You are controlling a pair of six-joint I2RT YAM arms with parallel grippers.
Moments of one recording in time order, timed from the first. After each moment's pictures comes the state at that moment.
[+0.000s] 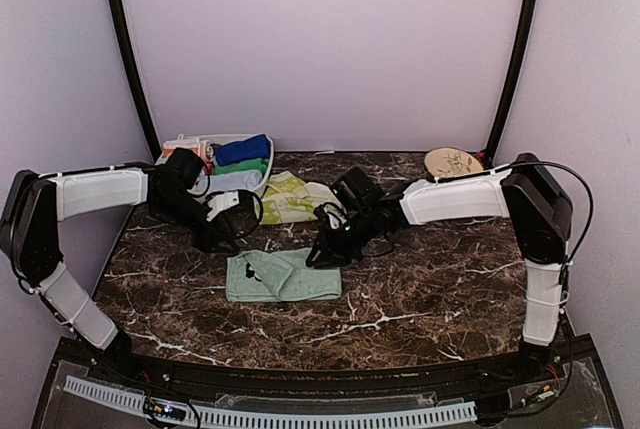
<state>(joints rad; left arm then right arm) -0.32 1.53 1.01 -0.65 0.54 0.82 0.88 2.00 1.41 -0.34 -0.49 0.72</state>
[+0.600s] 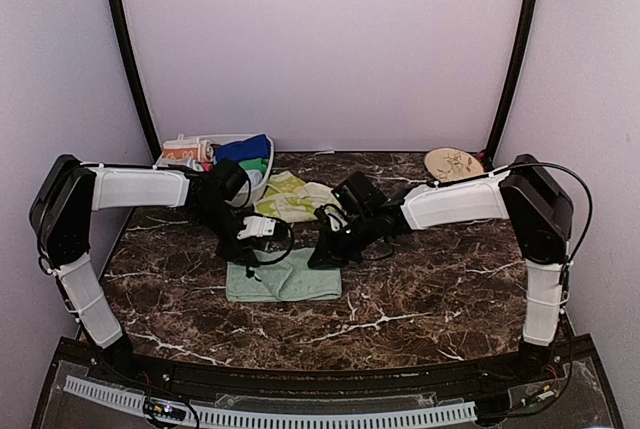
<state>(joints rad) -0.54 1.77 1.17 -0.66 0.35 1.05 0.88 1.99 1.33 -0.27 -0.47 0.73</state>
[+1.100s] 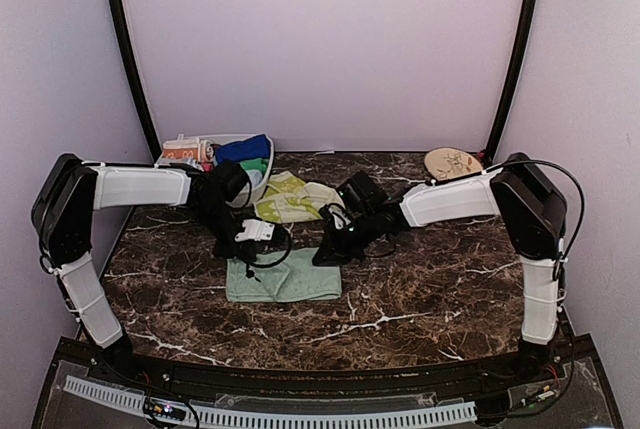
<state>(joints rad) -0.55 1.78 1.19 -0.72 0.29 1.11 0.83 2.04 1.34 -0.26 -0.50 0.71</state>
